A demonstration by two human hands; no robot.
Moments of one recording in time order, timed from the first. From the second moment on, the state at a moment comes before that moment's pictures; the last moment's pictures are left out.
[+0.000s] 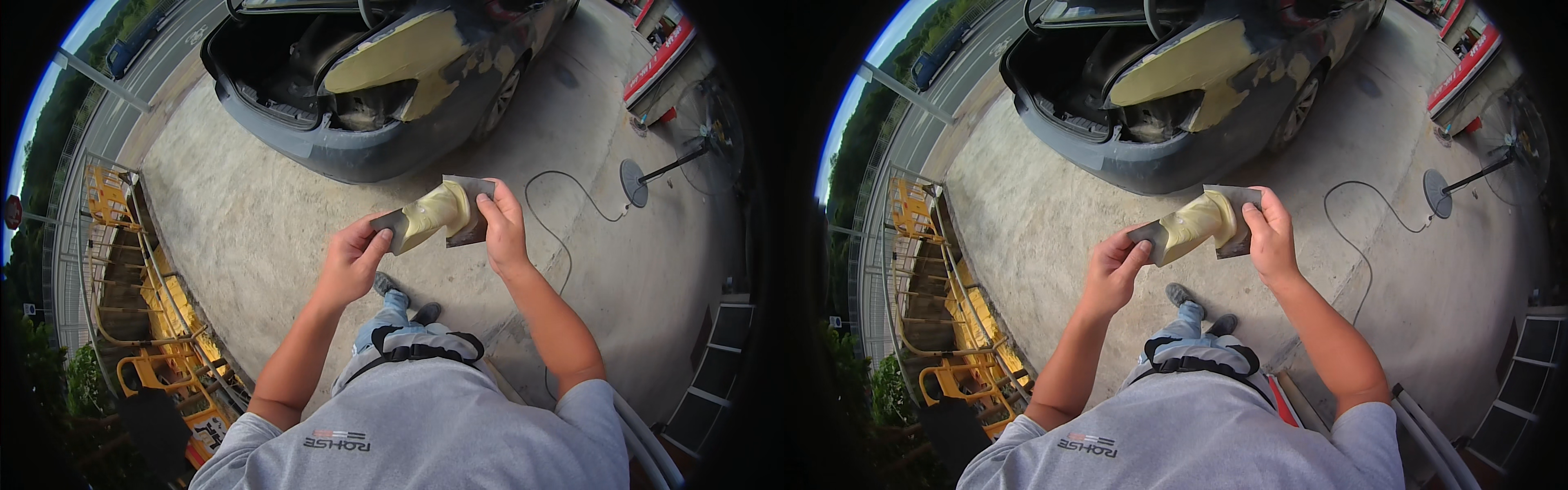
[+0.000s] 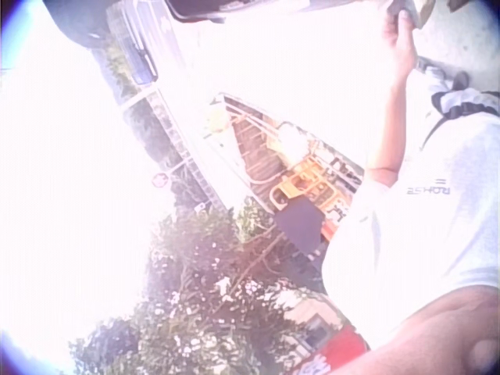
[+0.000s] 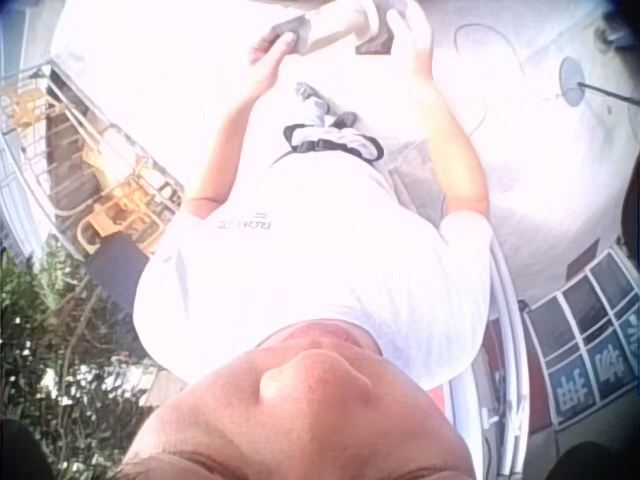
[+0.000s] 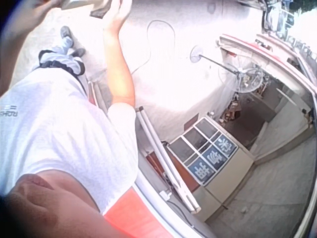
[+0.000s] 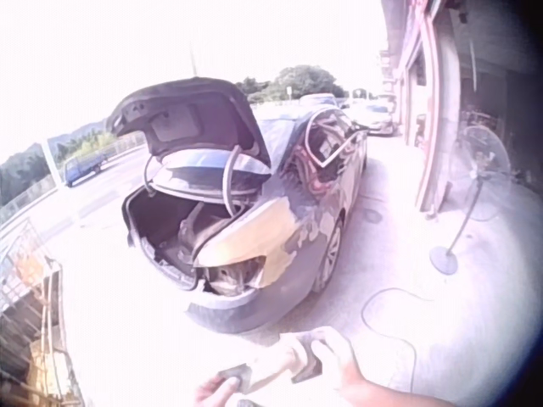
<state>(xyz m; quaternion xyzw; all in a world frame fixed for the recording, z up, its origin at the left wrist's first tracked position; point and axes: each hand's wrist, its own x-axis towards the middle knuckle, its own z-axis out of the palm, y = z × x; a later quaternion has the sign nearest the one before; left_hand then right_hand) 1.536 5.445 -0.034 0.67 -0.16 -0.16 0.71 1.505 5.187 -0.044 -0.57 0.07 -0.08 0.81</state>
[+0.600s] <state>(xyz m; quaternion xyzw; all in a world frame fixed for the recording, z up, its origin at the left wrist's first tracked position) 1.518 5.444 -0.047 0.77 -0.25 -0.15 0.56 1.508 5.185 -0.002 -0.50 0.02 -0.04 0.87</state>
